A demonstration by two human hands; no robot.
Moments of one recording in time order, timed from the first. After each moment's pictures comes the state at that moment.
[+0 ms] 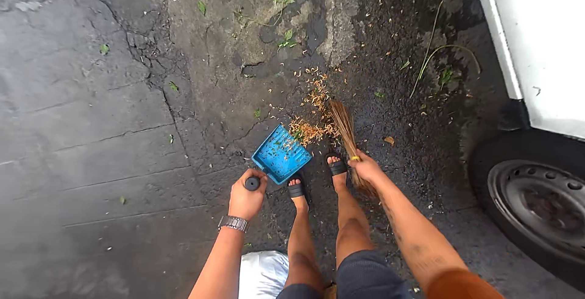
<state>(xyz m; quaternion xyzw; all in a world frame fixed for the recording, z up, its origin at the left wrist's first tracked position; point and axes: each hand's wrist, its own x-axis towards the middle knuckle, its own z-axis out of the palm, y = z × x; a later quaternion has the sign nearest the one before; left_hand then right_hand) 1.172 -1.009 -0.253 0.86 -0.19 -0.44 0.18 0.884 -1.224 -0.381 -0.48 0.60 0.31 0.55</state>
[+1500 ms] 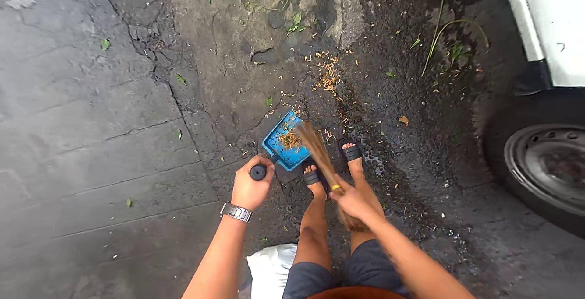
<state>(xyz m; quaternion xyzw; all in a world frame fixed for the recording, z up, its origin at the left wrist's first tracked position) 1.241 -0.921 -0.242 0.83 -0.27 -0.44 0.21 0.952 -1.020 -0.295 -0.51 0.56 0.36 0.55</state>
